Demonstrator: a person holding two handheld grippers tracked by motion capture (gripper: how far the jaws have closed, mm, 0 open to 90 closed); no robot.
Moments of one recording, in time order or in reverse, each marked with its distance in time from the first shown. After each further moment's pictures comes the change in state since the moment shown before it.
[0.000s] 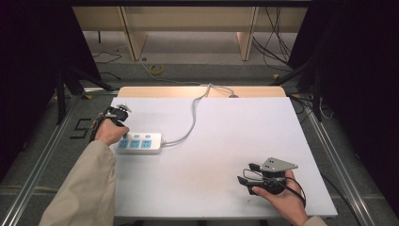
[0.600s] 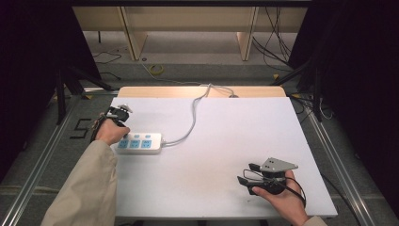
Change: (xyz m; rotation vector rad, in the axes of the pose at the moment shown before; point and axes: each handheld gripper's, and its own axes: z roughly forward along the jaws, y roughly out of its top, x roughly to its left) left arm -0.002 0.001 0.002 0.015 0.009 0.010; right arm 0.001 0.000 0.000 -0.003 0.002 -0.001
